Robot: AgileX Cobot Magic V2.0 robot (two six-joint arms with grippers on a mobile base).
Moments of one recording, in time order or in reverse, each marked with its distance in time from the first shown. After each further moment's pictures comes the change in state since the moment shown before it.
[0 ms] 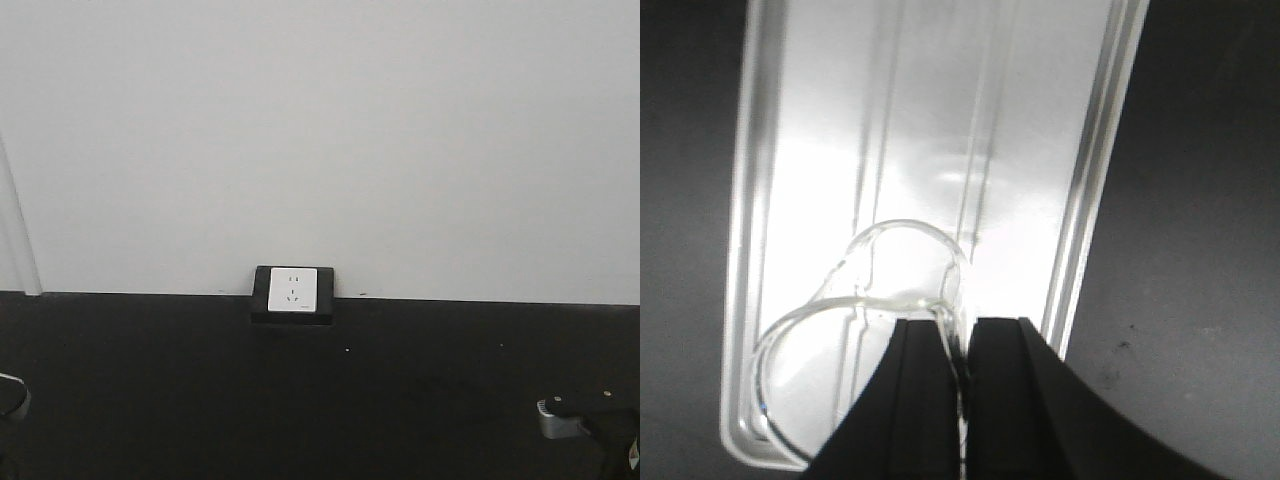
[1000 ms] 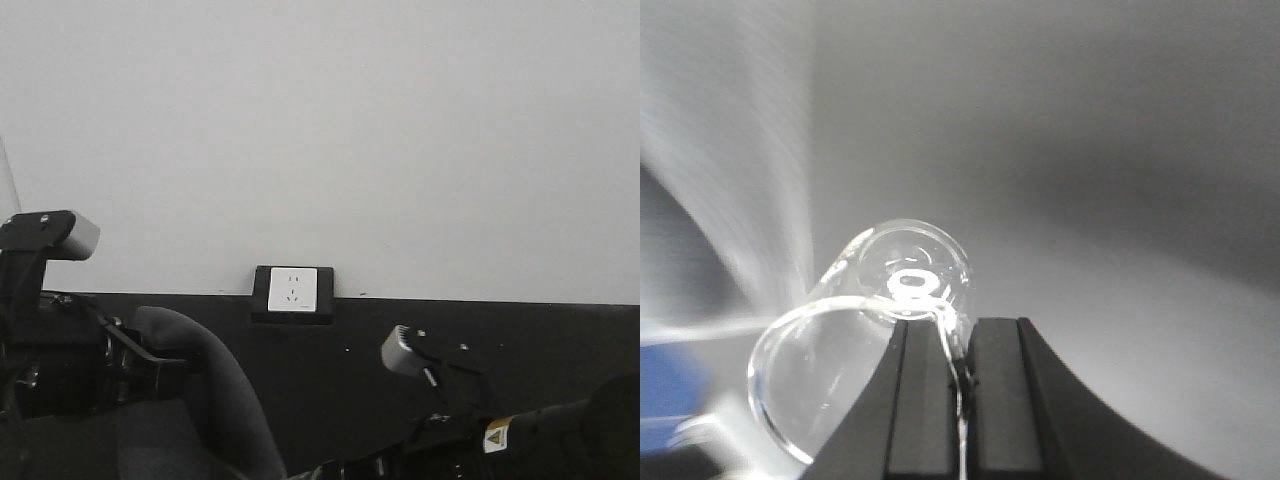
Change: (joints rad) left arm -0.098 0.060 -0.344 -0.574 -0.027 0.341; right arm 0.383 -0.121 0.000 0.578 -0.432 -0.049
